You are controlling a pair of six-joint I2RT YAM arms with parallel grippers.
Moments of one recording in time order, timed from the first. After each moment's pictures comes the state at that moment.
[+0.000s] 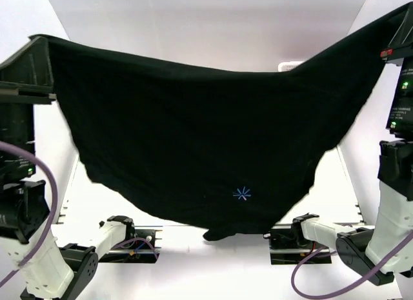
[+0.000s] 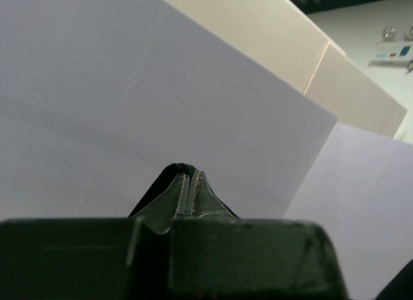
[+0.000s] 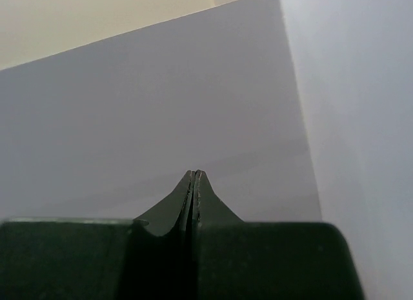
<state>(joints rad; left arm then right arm) -0.15 1.02 2.16 -0.45 -0.08 -0.52 0.27 1.14 2.14 -0.28 0.39 0.05</state>
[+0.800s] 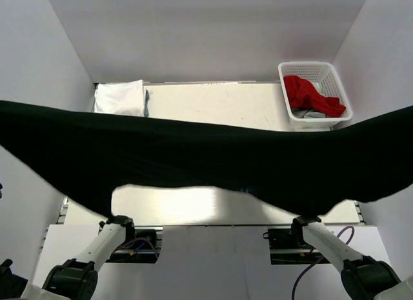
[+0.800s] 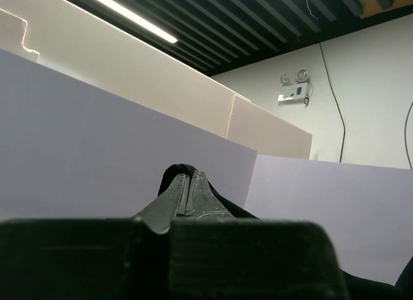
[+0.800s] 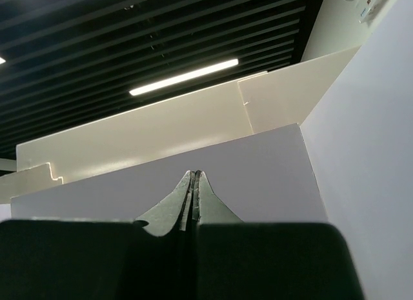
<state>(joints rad) -0.14 0.86 2.27 -0.44 0.05 -0.54 0.26 0.87 2.22 -0.24 0.23 0.07</state>
